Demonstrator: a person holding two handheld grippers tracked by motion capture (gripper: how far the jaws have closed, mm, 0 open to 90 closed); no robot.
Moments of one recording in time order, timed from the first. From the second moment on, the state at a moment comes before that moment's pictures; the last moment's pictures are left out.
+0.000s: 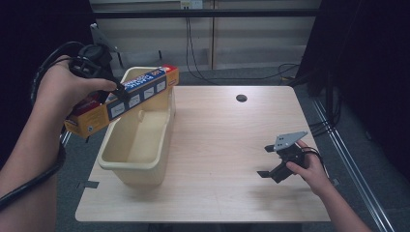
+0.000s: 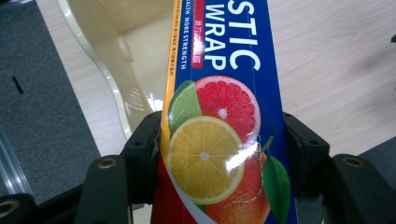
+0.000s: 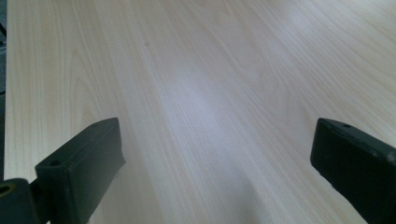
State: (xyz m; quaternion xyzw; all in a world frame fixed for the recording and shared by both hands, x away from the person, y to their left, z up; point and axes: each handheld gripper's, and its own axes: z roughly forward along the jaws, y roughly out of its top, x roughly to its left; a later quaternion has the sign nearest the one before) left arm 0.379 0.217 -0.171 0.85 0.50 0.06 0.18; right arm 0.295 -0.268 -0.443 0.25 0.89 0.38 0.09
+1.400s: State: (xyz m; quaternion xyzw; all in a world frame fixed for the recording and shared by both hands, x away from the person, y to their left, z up) left arm 0.392 0.224 -0.228 0.80 0.59 0.05 0.12; right arm 0.298 -0.263 -0.449 0.24 0.89 0.37 0.09
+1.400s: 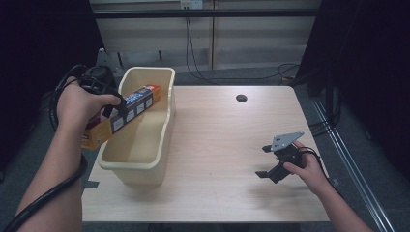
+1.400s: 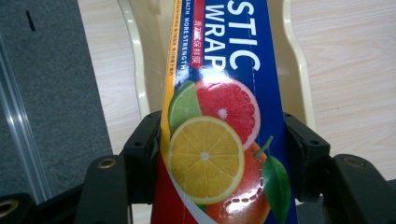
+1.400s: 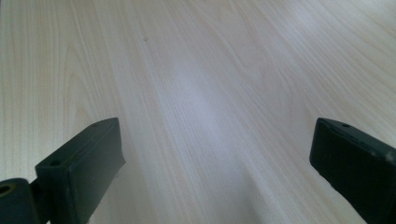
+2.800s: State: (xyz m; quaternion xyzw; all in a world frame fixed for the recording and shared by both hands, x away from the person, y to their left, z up) left arm 0.402 0.208 -0.278 0.78 0.62 0.02 0.11; right arm 0.300 -0.268 -0.448 0.24 0.89 0.38 0.09
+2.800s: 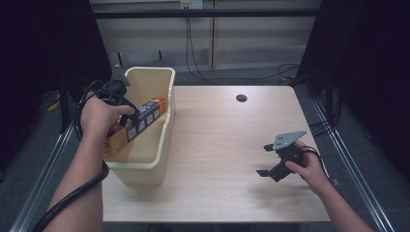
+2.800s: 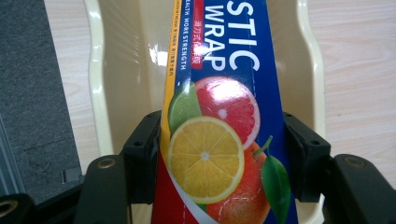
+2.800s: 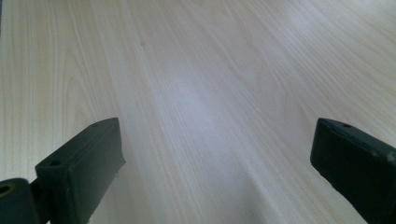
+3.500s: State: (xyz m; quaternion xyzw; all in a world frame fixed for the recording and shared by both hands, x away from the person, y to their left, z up) left arm 0.398 0.206 -0.293 0.77 0.63 0.01 0.10; right arm 0.299 -0.266 -0.446 0.24 0.89 0.38 0.09
